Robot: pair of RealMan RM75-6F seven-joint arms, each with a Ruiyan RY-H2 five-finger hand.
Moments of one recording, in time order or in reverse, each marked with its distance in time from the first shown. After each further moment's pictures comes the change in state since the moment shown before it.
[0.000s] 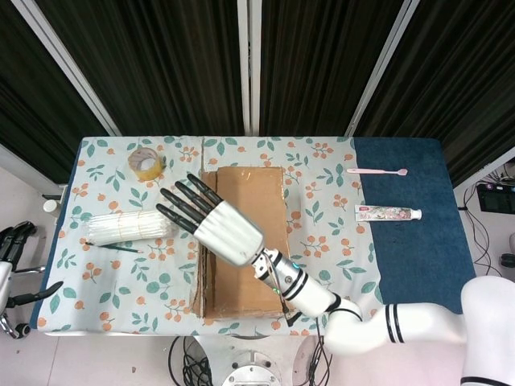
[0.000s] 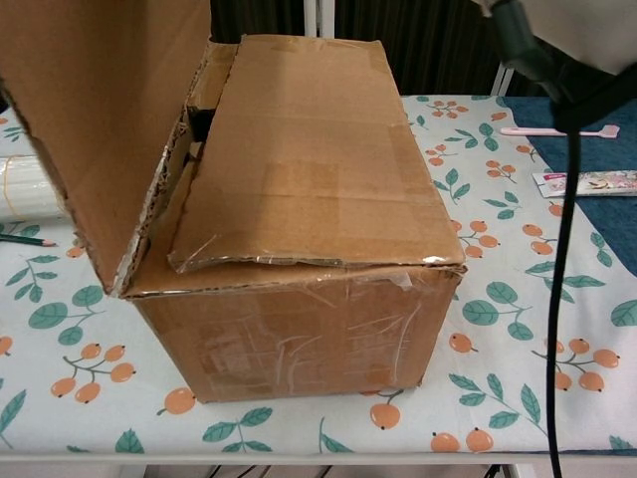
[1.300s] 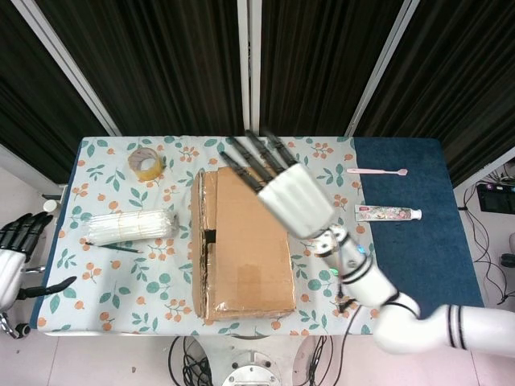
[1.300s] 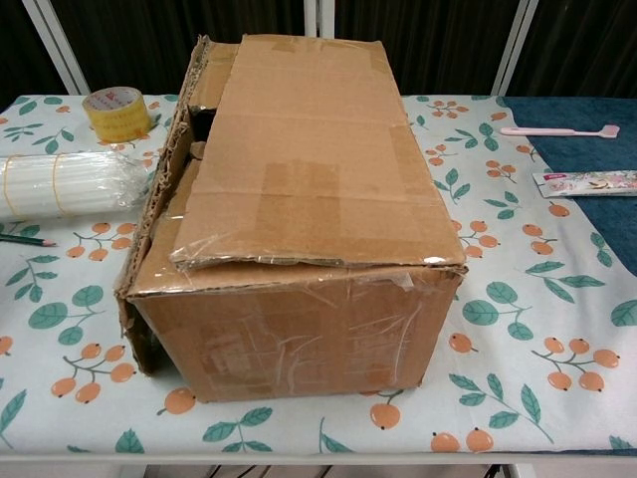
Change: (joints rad) left arm -0.066 0.055 -0.025 -0.081 0.103 -0.013 -0.034; right arm -0.172 0.427 -0.048 -0.194 -0.012 0.216 0.008
